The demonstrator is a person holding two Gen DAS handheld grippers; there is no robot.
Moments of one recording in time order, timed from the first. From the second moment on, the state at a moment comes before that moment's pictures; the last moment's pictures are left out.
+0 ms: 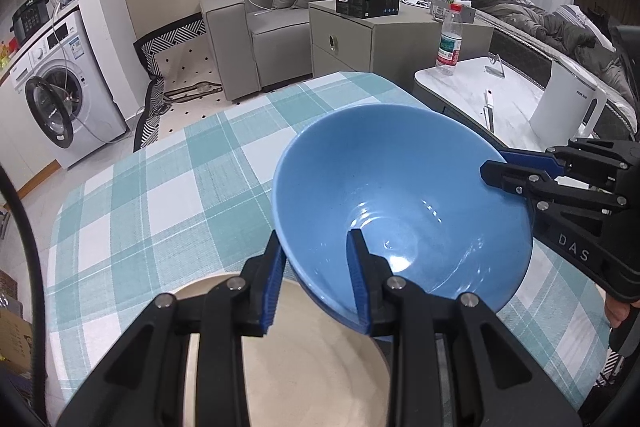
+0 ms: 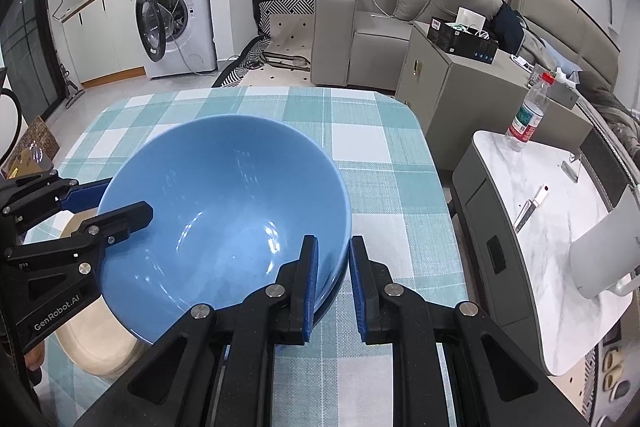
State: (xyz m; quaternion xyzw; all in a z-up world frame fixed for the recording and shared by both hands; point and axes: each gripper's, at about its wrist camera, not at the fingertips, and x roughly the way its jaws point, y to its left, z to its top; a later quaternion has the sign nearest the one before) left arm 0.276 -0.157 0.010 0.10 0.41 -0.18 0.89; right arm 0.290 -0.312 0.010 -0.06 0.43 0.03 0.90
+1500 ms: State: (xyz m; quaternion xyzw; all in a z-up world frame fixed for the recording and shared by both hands) left arm 0.284 -0.129 0.014 -0.01 0.44 -0.22 0.87; right arm 0.280 -0.336 0.021 0.00 0.41 0.08 0.91
